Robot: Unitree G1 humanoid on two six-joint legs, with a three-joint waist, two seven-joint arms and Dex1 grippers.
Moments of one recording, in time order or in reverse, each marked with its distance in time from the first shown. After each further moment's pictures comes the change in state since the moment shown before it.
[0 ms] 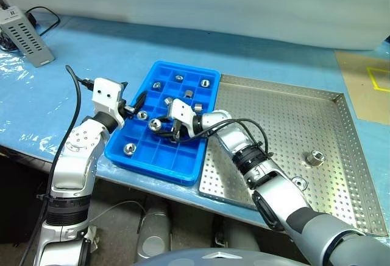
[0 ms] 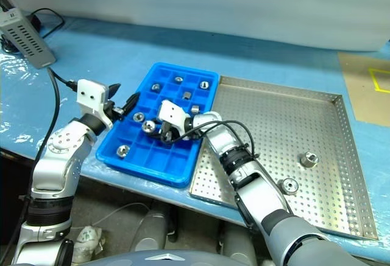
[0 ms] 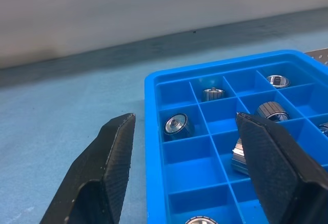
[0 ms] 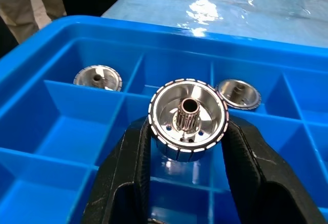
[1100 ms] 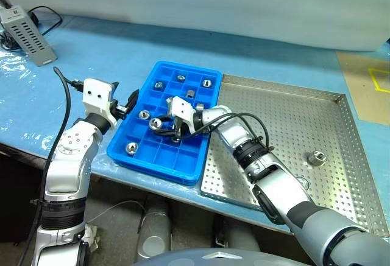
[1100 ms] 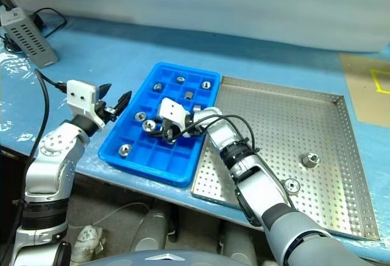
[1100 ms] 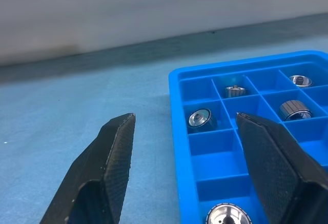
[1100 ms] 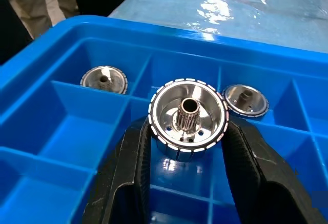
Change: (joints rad) left arm 0.024 0.006 0.053 -0.014 -0.004 0.002 0.004; right arm -0.056 -0.022 0.019 0.072 0.017 -0.016 0.026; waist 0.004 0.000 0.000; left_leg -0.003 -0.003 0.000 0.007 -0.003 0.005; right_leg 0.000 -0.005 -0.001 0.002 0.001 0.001
